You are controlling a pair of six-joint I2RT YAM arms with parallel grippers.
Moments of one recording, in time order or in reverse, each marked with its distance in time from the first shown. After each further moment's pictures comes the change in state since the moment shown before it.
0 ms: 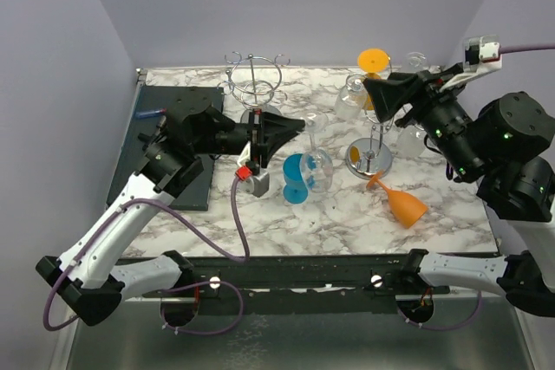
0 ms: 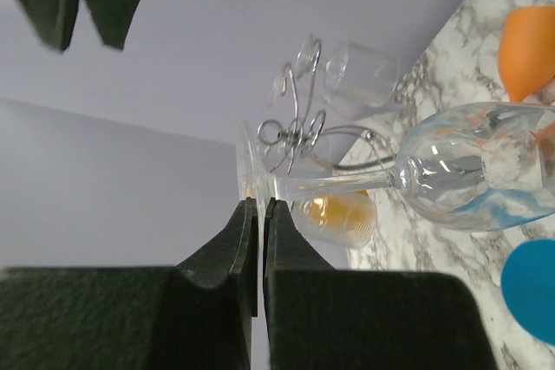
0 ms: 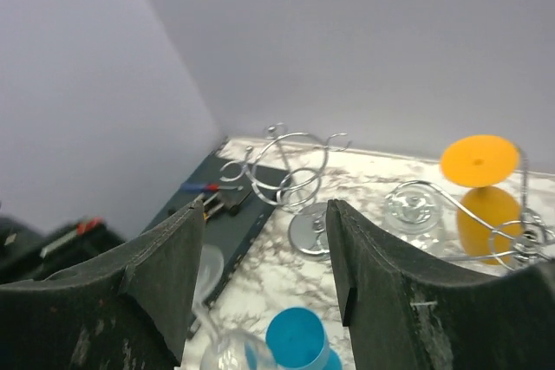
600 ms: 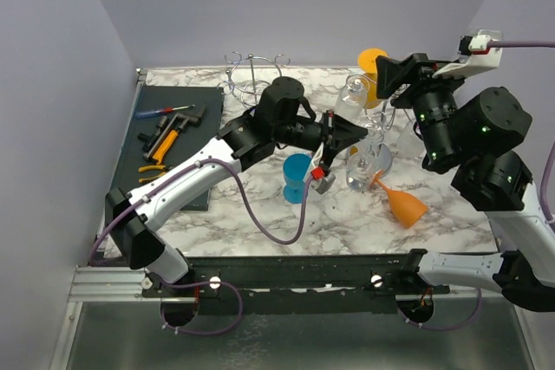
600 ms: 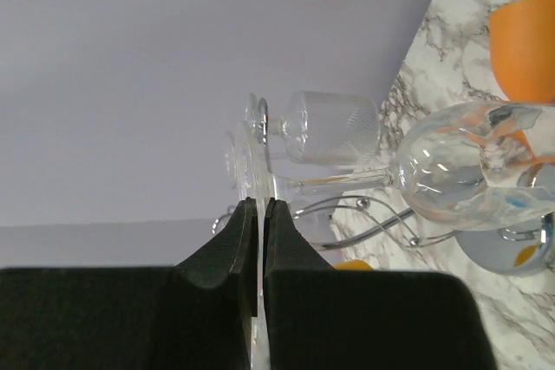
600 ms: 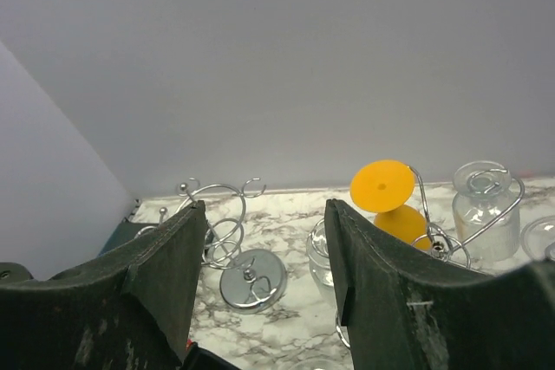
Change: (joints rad) left arm -0.250 0.420 0.201 -0.005 -0.064 0.277; right arm 0.000 0.058 -0.039 0.210 0.368 -0.127
